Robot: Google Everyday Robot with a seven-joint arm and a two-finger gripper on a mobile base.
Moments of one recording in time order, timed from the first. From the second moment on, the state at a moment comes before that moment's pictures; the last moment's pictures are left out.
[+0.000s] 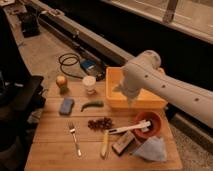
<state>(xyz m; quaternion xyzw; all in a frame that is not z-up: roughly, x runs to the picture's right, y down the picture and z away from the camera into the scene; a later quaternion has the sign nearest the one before) 0.072 0.032 0.701 -0.17 -0.14 -0.37 0.90</state>
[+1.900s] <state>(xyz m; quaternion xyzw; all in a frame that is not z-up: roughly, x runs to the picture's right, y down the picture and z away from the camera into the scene) -0.202 0.024 0.819 -0.13 -0.28 -0.53 0.79</state>
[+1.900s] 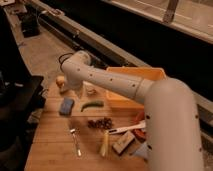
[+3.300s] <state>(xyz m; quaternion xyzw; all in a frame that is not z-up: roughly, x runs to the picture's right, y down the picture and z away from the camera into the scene) -0.243 0.086 0.892 -0.18 -0.33 -0.52 0.77</state>
